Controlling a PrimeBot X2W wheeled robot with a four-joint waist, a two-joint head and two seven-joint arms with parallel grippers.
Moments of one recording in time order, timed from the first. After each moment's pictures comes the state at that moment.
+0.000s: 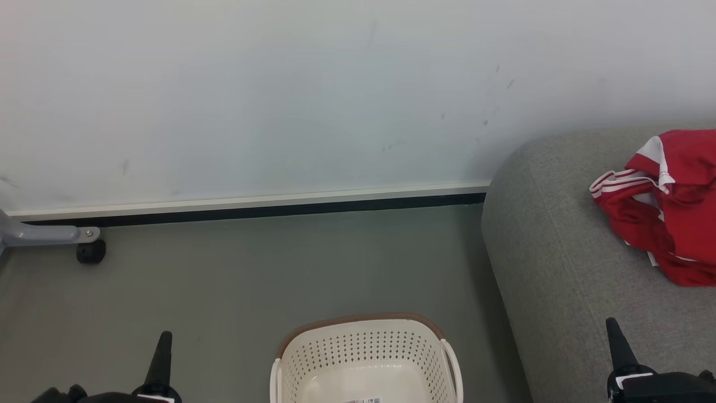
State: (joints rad) left arm 0.00 0.09 0.02 0.25 -1.30 -0.06 0.03; right arm -0.03 -0.08 -0.03 0.26 1.29 0.06 0.03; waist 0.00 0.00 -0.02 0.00
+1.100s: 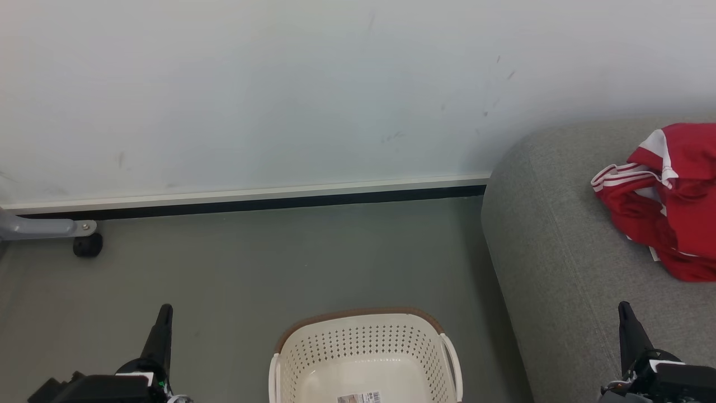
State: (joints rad) left arm -0.08 0.04 0.09 0.29 -1.60 -0.12 0.11; right arm -0.09 -0.04 -0.13 0.30 1.60 0.12 0.11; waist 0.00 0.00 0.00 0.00
